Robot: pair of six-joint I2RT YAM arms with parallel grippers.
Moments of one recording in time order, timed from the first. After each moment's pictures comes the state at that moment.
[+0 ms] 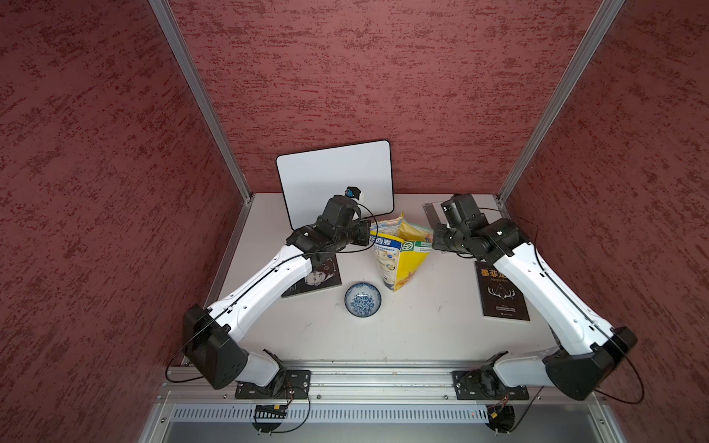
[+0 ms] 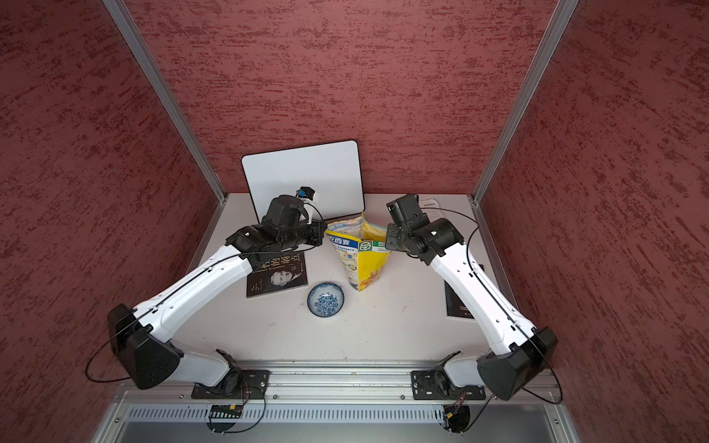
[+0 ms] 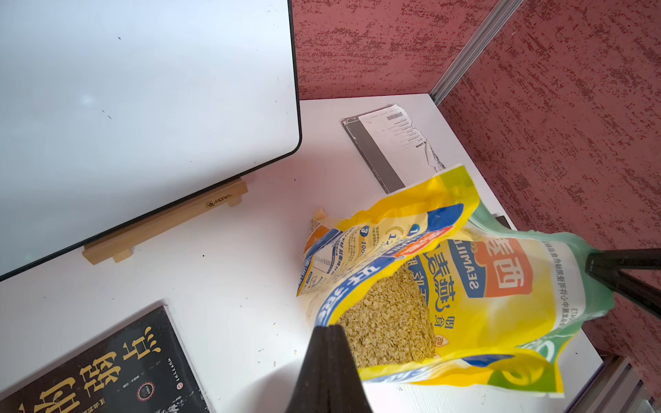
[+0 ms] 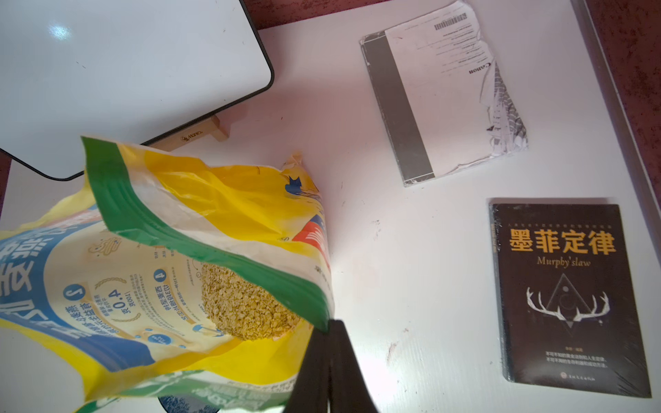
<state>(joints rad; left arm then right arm) -0.63 1.44 1.39 -0.54 -0.04 -0.37 0.50 1.38 1.54 -1.09 0.23 0.57</state>
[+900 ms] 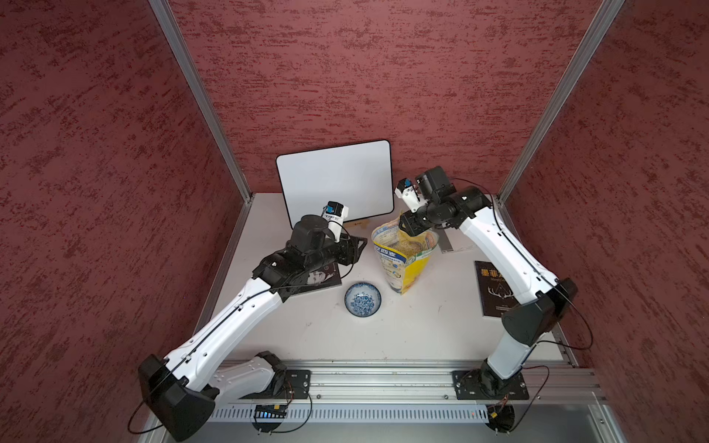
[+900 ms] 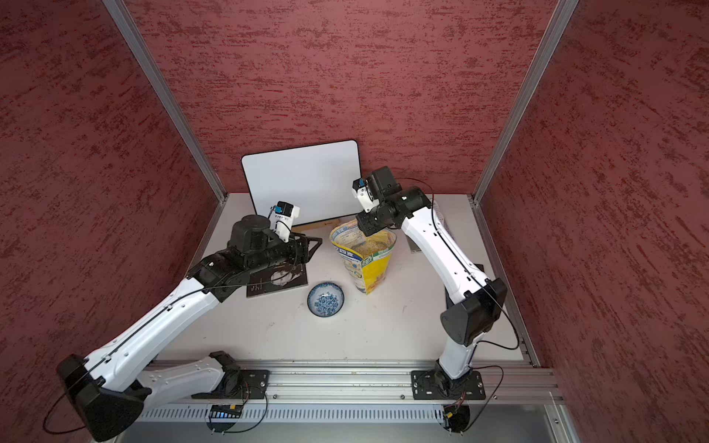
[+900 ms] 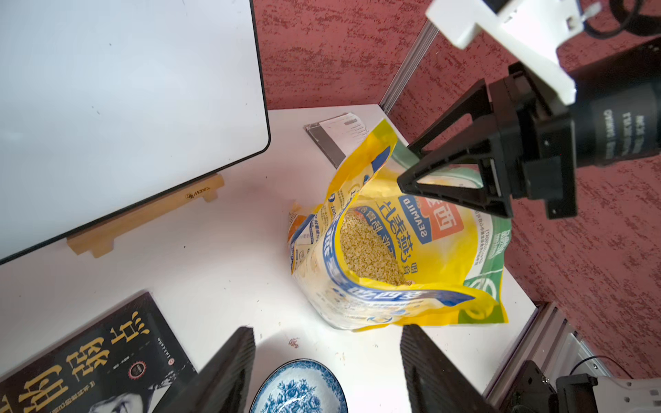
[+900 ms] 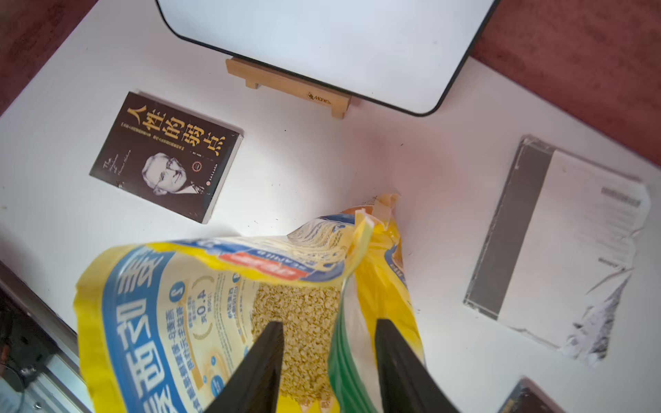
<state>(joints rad) -0.59 1.13 1.11 -0.46 0.13 -0.34 0.51 1.78 1.98 -1.16 -0.08 -0.05</state>
